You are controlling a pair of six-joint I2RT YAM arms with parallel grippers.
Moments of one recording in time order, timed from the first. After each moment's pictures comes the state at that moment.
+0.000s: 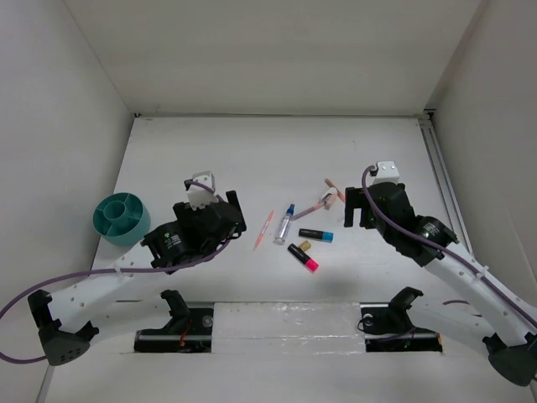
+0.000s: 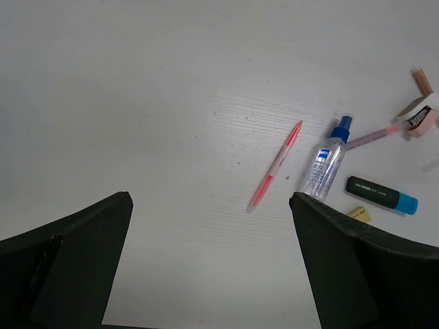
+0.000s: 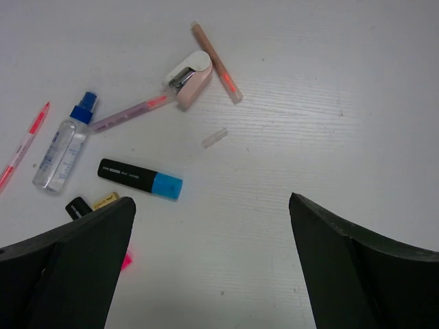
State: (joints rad) left arm -0.99 0.92 0.97 -0.90 -0.79 -0.90; right arm 0.66 0.88 0.91 -0.70 0.48 0.36
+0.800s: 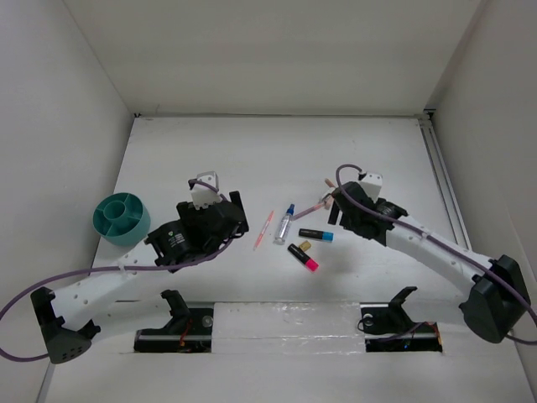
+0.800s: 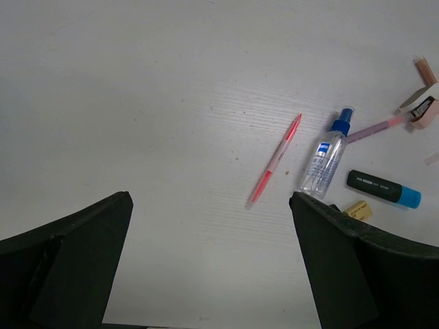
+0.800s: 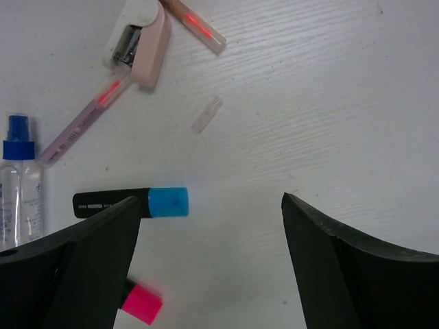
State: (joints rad) left arm -0.99 0.94 0.97 -0.89 -0.77 -0.89; right arm 0.66 1.18 0.86 -0.64 0.56 0.75
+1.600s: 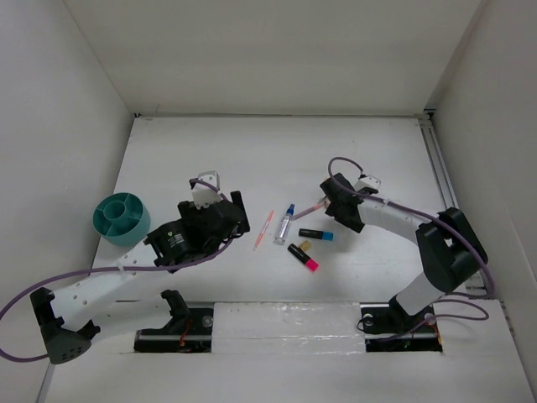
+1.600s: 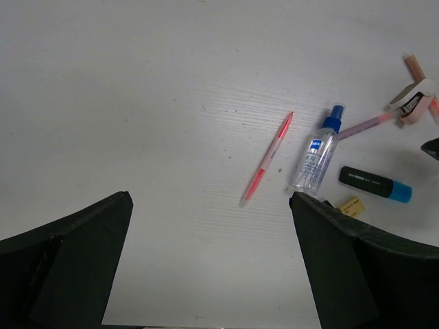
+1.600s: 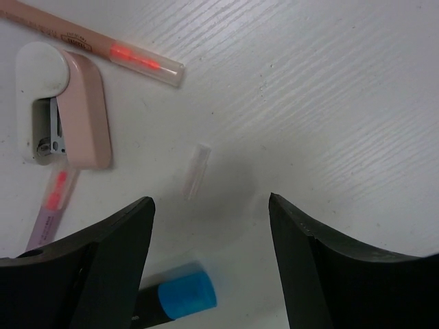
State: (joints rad) left arm -0.99 0.93 0.97 -0.87 -0.75 -0.88; right arm 0.55 1.58 0.93 -0.57 0.57 1.07
